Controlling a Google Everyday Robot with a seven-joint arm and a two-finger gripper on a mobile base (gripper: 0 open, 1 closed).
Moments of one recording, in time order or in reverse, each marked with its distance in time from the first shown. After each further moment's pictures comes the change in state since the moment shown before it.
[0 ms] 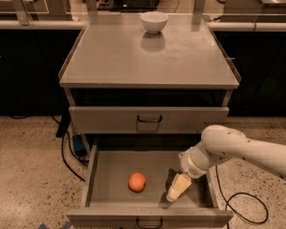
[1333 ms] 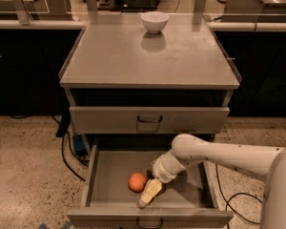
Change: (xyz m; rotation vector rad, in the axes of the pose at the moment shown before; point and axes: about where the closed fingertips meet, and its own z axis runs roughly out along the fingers) arm -0.051 0.016 0.111 -0.149 -0.085 -0.023
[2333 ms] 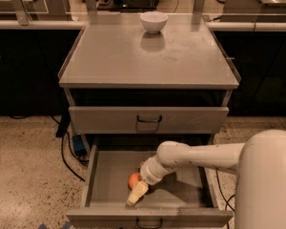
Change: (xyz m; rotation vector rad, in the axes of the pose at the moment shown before) arm -0.027 -0.016 0.060 0.056 -0.023 -0.017
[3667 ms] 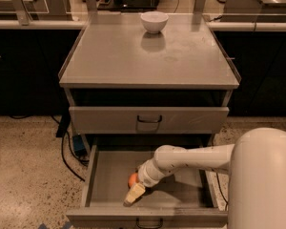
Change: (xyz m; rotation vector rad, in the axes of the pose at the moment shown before) arm 0.002 -0.003 0.020 0.027 -0.006 0.013
